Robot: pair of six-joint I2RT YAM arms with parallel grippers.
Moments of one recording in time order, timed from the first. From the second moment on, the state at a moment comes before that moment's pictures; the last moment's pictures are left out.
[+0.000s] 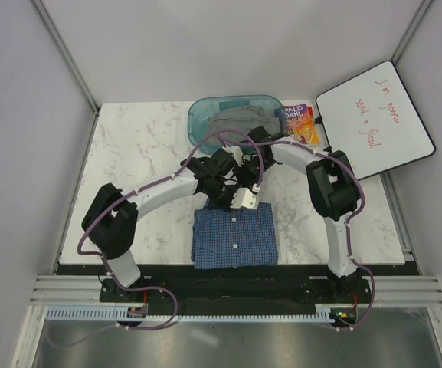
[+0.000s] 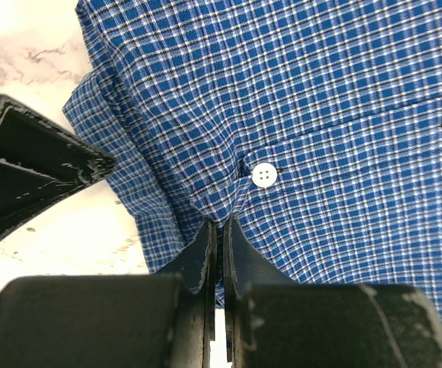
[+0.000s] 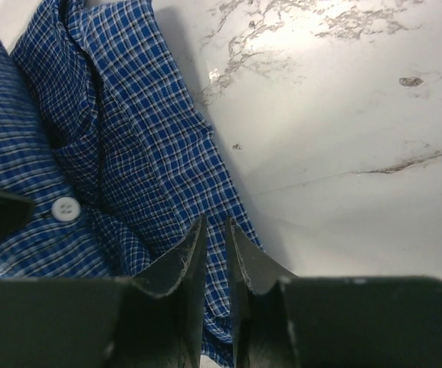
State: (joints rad) left arm -0.78 1.71 1.28 -0.76 0.45 1.04; right arm 0.47 2.14 1.60 -0.83 -0.70 -0.48
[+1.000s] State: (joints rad) left arm -0.48 1.75 1.38 -0.73 0.52 0.80; right arm 0.35 1.92 1.72 -0.87 -0.59 -0.39
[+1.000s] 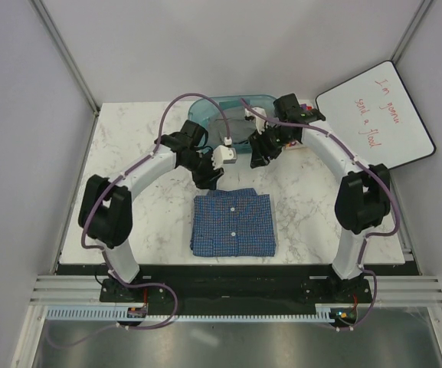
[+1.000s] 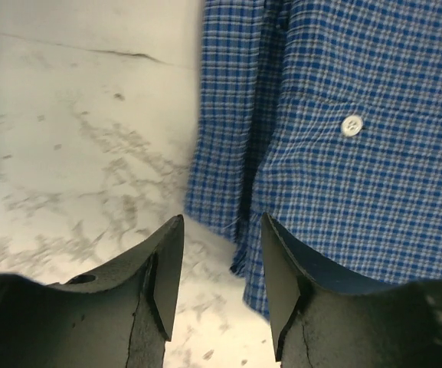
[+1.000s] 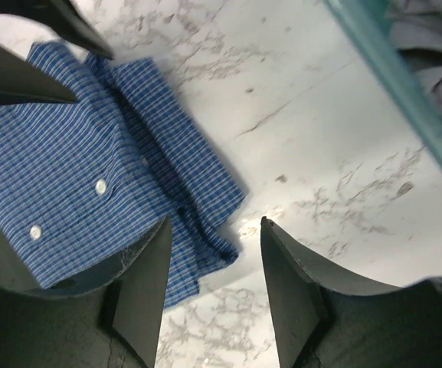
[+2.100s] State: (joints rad) left arm -0.73 1.76 1.13 -0.89 0.74 0.81; right arm 0.31 1.90 1.42 -0.85 -0.82 -0.30
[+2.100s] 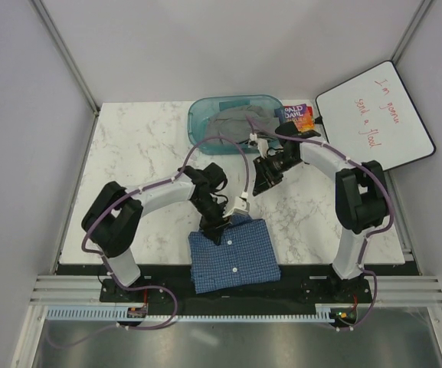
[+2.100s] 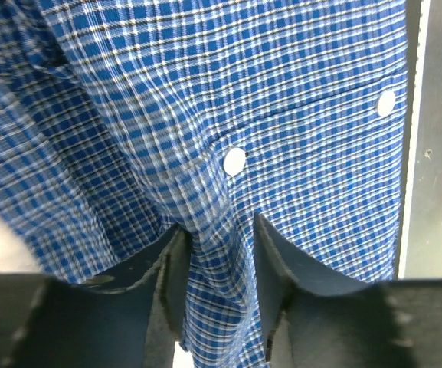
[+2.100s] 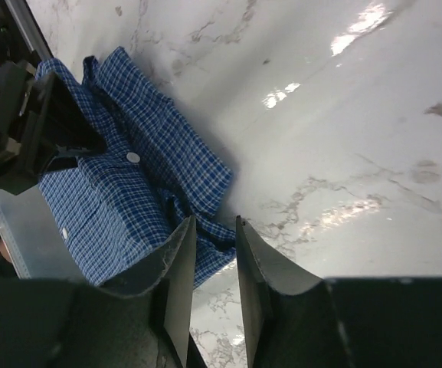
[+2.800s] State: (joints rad) left arm -0.74 1.73 1.09 -0.68 0.59 0.56; right arm 0.46 2.07 1.46 -0.80 -0.96 -0.30
